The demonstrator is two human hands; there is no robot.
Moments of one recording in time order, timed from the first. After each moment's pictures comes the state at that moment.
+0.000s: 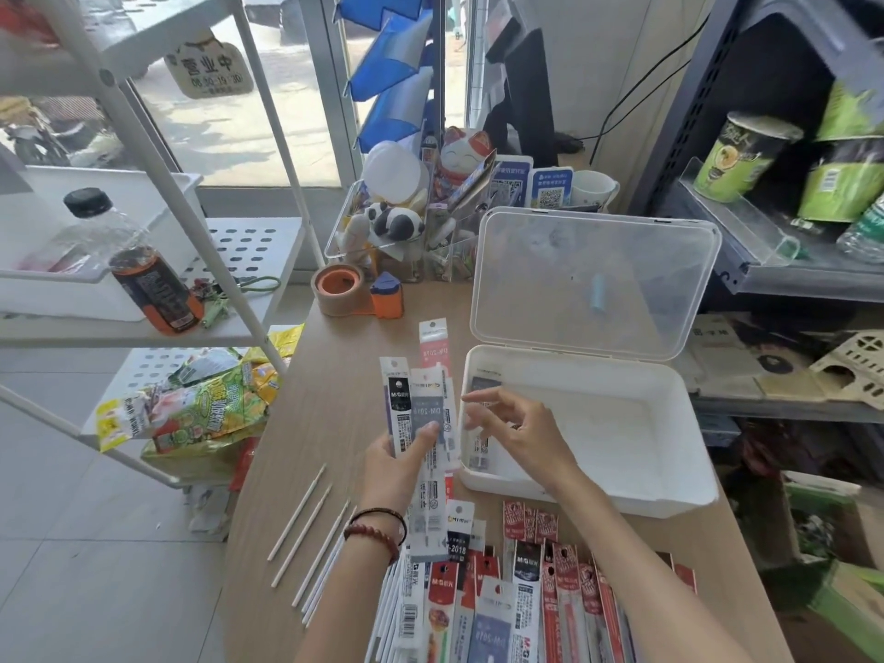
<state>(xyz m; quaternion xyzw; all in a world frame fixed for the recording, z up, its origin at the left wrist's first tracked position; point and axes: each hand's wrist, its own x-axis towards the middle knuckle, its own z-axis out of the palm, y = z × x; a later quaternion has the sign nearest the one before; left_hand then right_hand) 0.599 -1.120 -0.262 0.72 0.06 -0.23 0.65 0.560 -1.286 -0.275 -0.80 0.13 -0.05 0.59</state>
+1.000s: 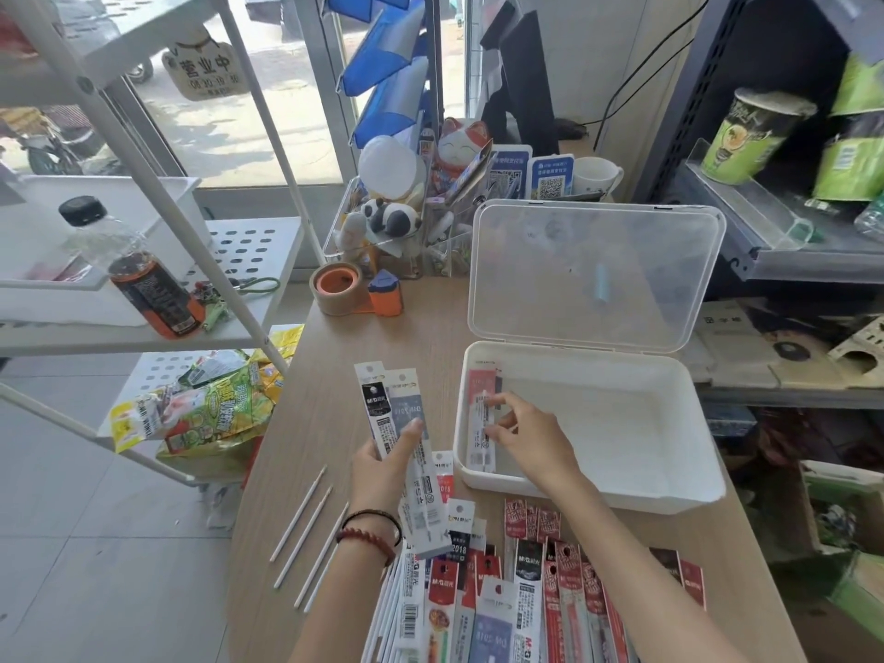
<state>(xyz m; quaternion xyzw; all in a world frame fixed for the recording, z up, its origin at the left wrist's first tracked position) 0.601 -1.118 -0.271 0.67 0.13 -0.22 0.70 0.566 -1.298 -0.302 -0.88 0.23 0.04 0.41</state>
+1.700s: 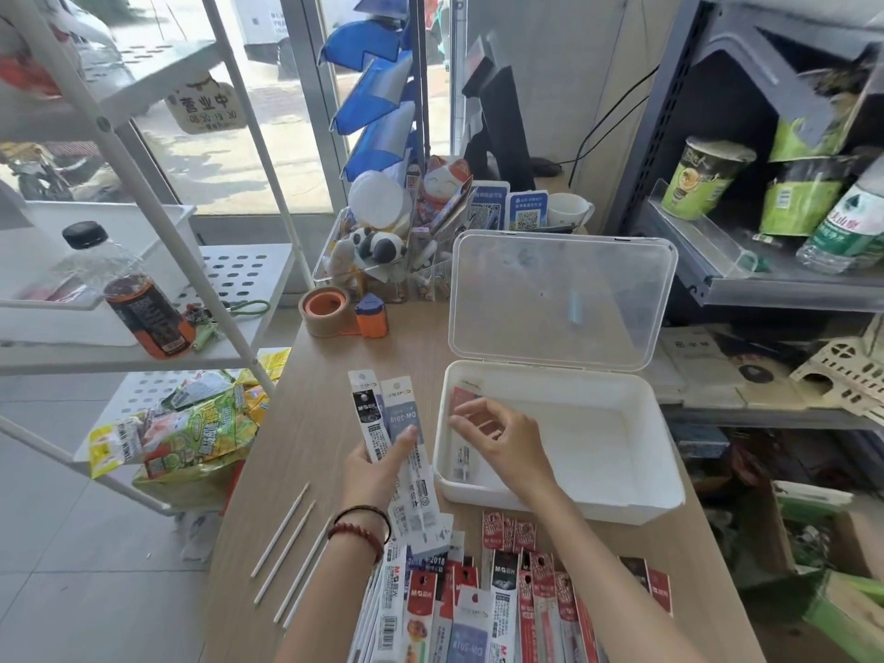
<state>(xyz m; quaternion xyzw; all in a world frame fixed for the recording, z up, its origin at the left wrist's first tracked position) 0.597 -1.128 -0.257 0.68 0.09 -0.21 0.70 0.557 -1.292 -0.283 -0.81 0.16 -0.11 0.55</state>
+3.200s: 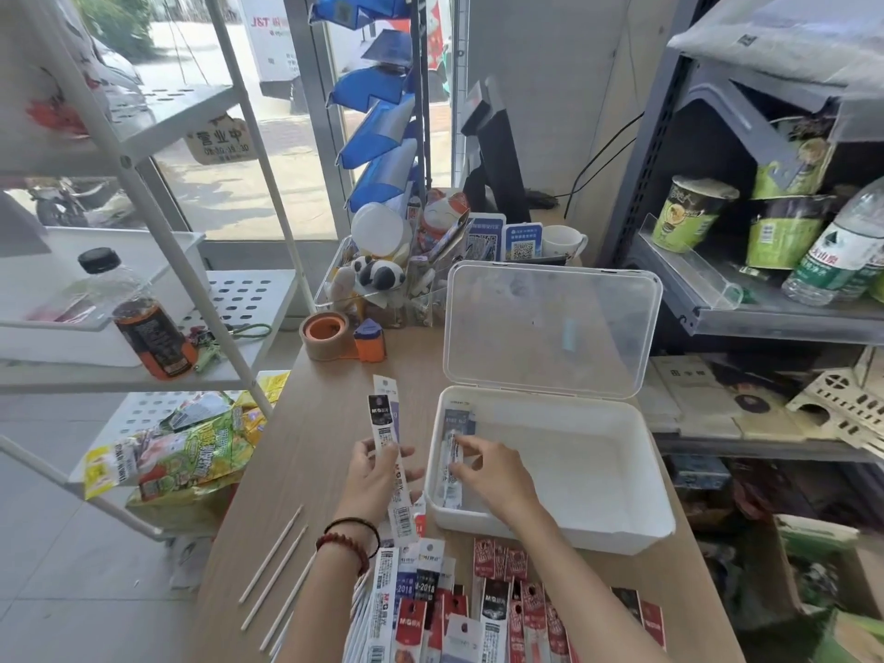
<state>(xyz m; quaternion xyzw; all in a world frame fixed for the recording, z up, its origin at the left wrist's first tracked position) 0.610 -1.137 -0.251 0.68 0.06 -0.24 0.70 0.570 -1.299 -0.308 -0.90 0.21 0.01 0.38</state>
